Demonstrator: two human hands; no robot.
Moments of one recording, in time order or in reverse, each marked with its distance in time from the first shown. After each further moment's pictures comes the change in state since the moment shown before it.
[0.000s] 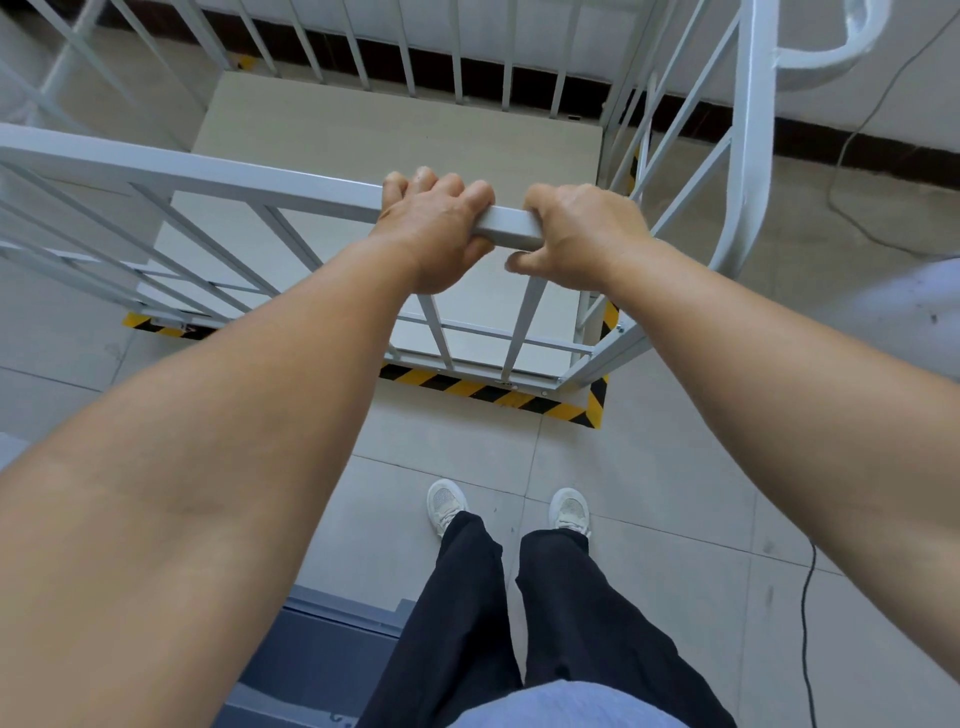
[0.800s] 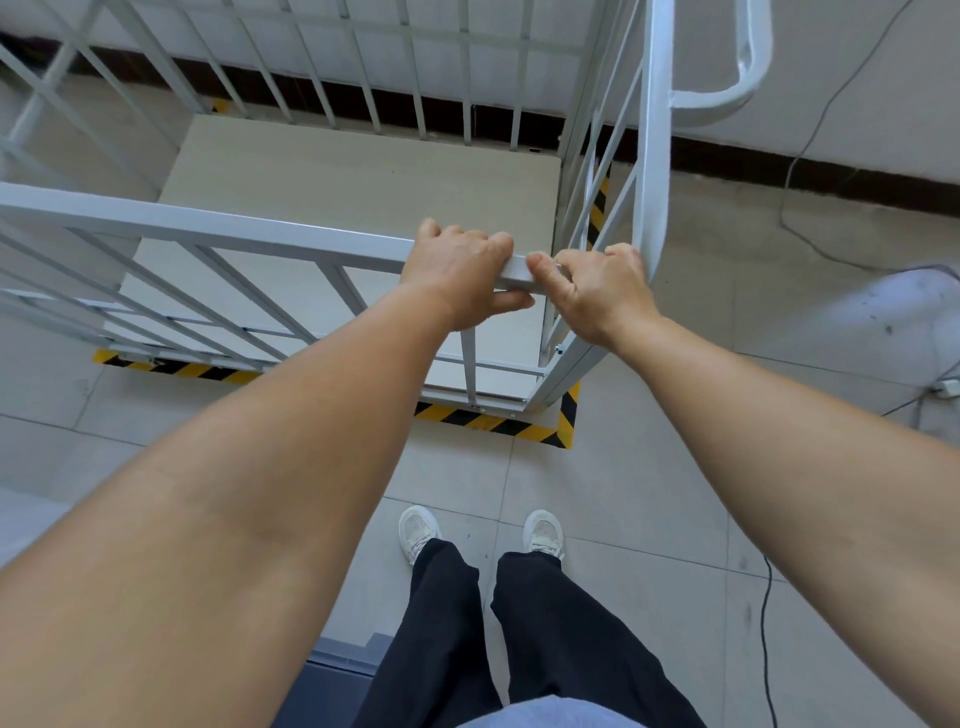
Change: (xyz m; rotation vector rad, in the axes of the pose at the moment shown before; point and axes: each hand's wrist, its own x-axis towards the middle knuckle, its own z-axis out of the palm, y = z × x) left_hand 0.028 0.093 0.008 0.096 -0.003 0.087; right_hand -0.042 0.092 0.036 0.207 0.139 0.158
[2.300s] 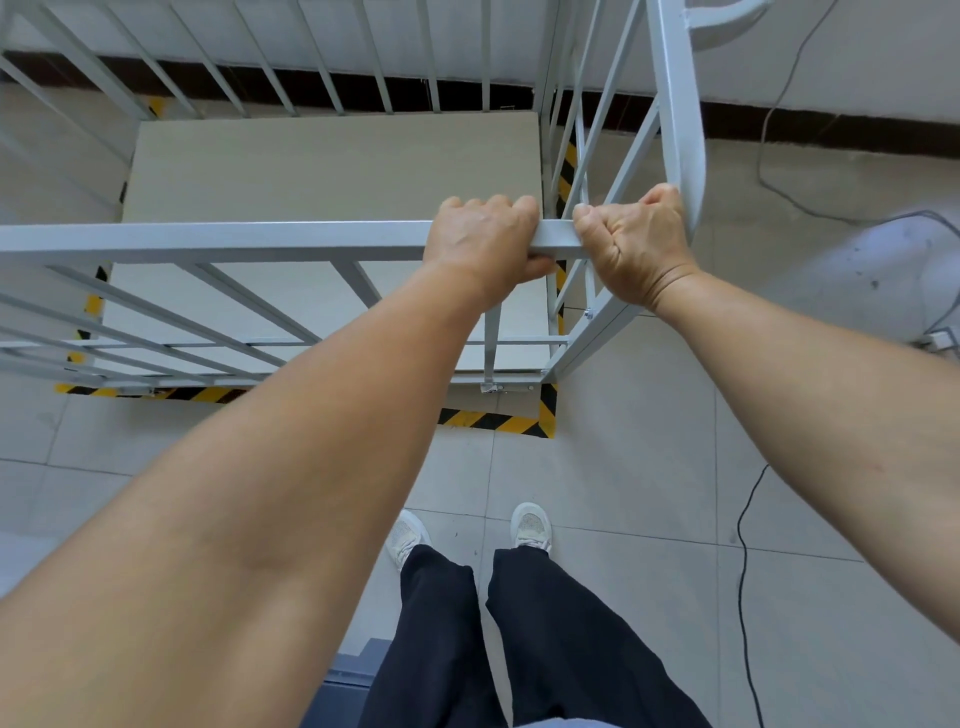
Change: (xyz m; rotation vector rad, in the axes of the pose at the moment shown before) left_hand 0.082 0.074 -0.009 0.015 0.032 0.033; right_hand 0.040 0.107 -0.027 -0.078 0.182 -0.078
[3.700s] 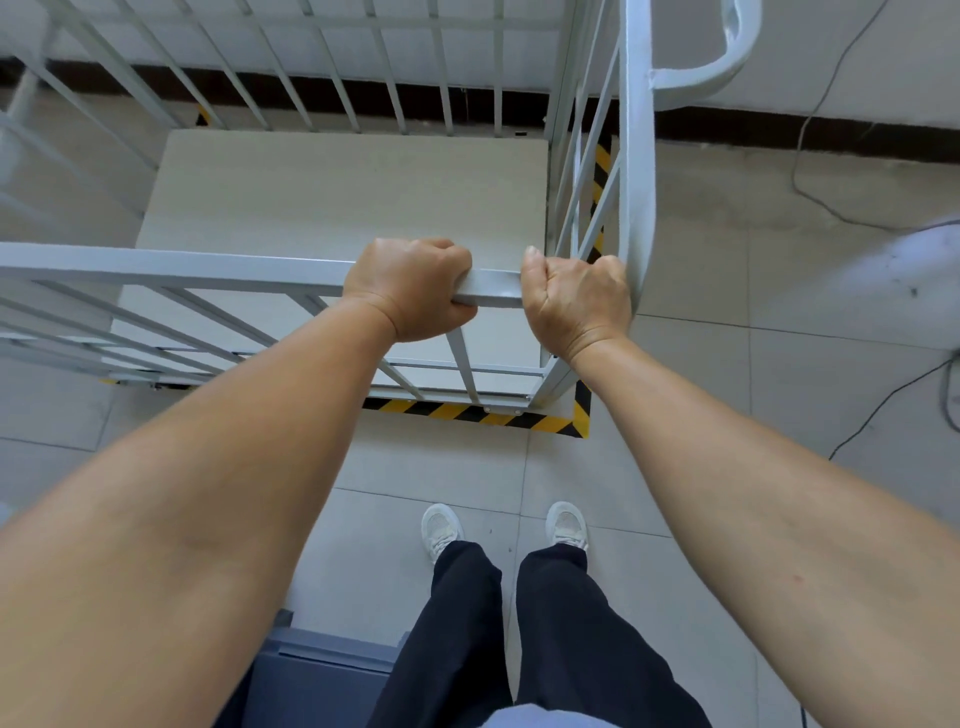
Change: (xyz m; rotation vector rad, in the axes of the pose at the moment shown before) left_hand -0.093 -0.118 0.010 0.052 -0.007 0.041; right_hand -0.034 -0.160 0.020 0.059 -0.062 0.221
